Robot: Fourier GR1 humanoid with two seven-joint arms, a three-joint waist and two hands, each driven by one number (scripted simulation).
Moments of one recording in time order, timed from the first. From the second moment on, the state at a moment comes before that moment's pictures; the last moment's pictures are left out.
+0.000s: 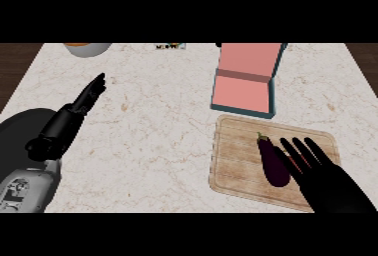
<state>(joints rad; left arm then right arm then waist) -0.23 0.37 -0.09 -1.49 -0.01 -0.11 -0.10 0.08 -0.62 0.44 -2.06 1.19 0.42 0.24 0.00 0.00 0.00</state>
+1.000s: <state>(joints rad) -0.22 0.30 -0.01 -1.55 -0.08 -0.19 -0.05 0.02 -0.48 0.34 -1.79 1.34 0.34 0.08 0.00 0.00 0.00</state>
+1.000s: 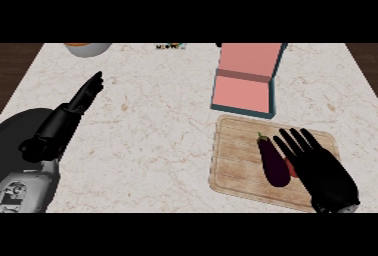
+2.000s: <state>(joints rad) -0.22 0.25 0.02 -1.55 -0.13 -0.23 -0.05 -0.05 -0.43 0.29 -1.54 1.45 0.08 -0.14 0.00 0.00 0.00</state>
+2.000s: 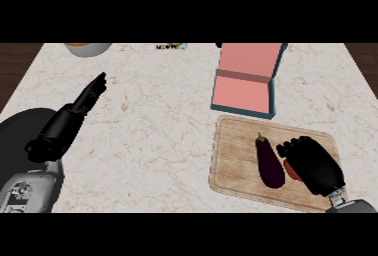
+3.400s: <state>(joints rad) -0.23 0.24 0.03 -1.52 -0.14 -0.24 -0.07 -0.59 0.00 0.49 -1.65 0.93 0.21 0.04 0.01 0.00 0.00</state>
